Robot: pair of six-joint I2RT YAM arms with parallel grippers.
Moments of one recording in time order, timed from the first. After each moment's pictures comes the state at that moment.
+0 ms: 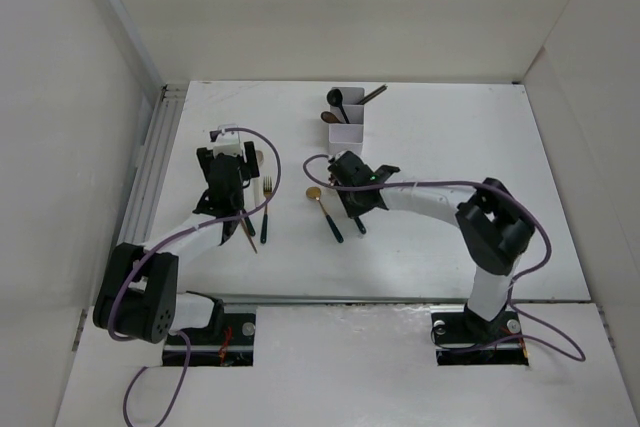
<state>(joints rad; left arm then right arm) -0.28 1.29 0.52 0.55 -0.44 -0.07 0.80 1.86 1.25 -0.50 0.19 0.31</state>
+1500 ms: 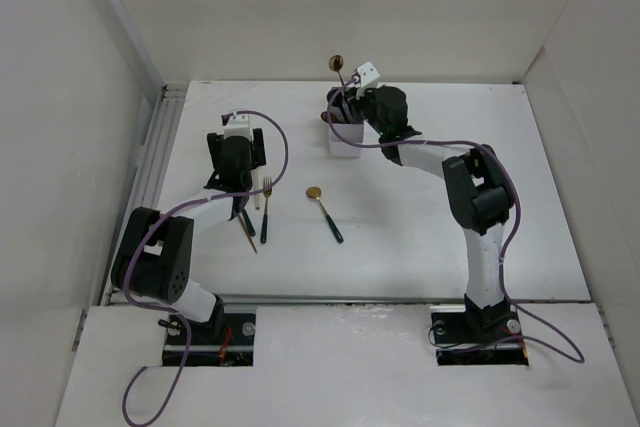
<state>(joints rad) -0.28 1.51 0.70 0.49 -0.45 -0.07 0.43 2.13 1.47 0.61 -0.11 -0.15</state>
